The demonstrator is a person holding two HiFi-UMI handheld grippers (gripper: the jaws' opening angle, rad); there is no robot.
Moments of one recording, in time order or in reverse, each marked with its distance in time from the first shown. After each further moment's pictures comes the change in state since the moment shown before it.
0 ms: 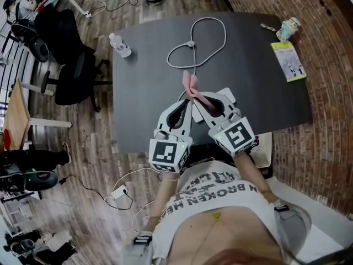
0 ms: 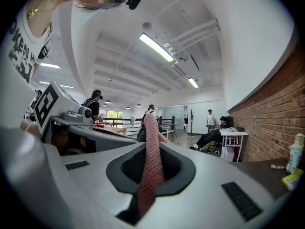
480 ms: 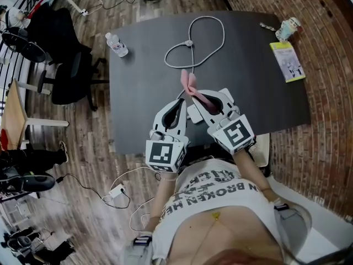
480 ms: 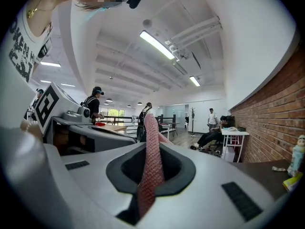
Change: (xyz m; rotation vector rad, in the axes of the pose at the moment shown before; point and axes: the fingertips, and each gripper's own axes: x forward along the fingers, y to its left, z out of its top) left arm 0.007 0.011 -0.005 -0.007 -0.005 0.040; right arm 0.004 -0.013 -0.007 -0.010 0.026 0.012
